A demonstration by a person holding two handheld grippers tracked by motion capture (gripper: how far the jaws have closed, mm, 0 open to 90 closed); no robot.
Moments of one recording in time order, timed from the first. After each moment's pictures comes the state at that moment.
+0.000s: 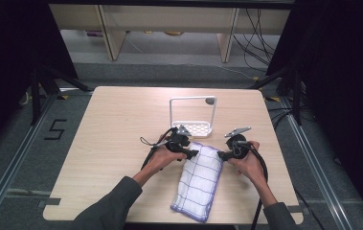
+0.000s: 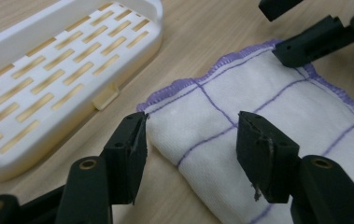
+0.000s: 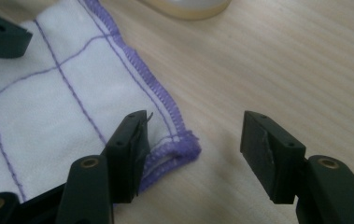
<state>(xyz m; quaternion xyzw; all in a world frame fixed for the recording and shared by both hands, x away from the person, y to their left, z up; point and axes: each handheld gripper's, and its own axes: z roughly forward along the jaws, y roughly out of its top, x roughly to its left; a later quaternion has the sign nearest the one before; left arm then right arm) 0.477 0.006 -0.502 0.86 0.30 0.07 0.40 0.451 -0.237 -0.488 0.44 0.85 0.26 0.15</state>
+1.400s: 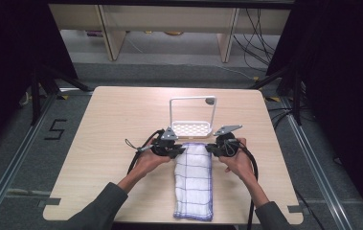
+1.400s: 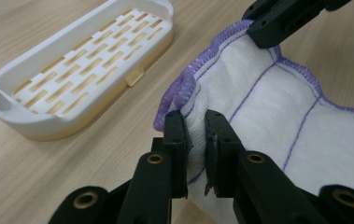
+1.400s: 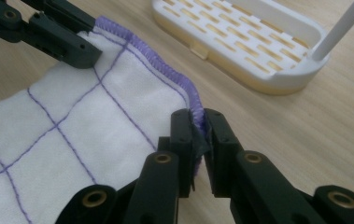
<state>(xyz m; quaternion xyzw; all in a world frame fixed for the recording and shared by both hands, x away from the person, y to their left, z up) 0.455 0.052 -0.494 0.86 0.27 0.11 0.43 0.447 -0.199 -0.473 0.38 0.85 0.35 0.11</state>
